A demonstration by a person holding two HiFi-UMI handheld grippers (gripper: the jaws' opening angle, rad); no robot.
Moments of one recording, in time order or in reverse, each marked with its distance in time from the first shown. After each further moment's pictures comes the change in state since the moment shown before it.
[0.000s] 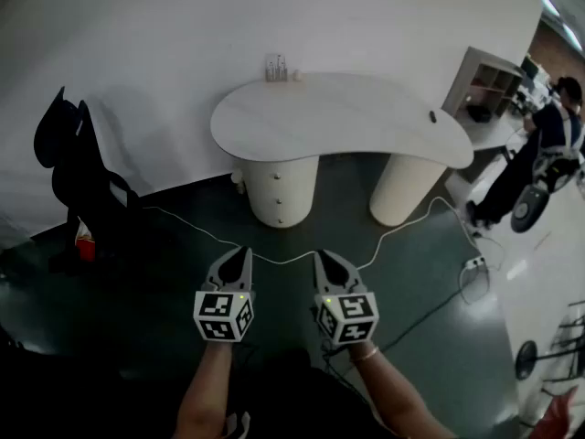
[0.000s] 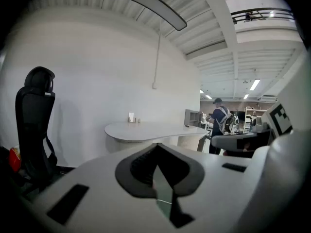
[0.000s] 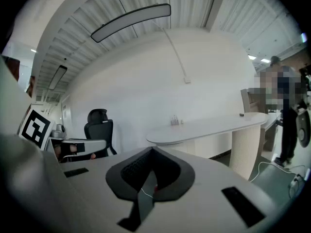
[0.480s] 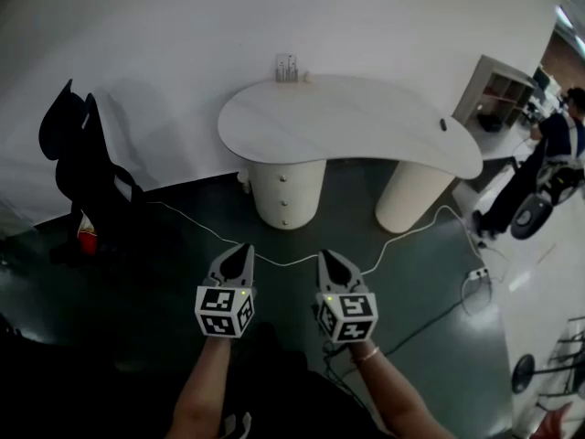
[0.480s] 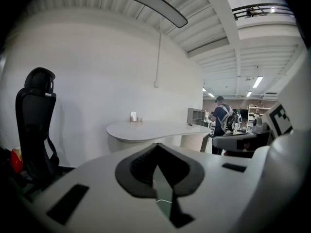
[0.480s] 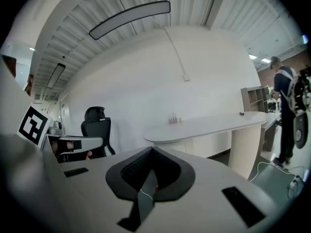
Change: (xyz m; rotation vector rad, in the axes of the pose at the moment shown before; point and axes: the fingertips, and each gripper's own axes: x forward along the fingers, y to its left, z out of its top) left arm 0.018 0.006 -0.001 0.005 0.016 0.020; right arm 0.017 -0.012 -0.003 0.008 0.027 -0.007
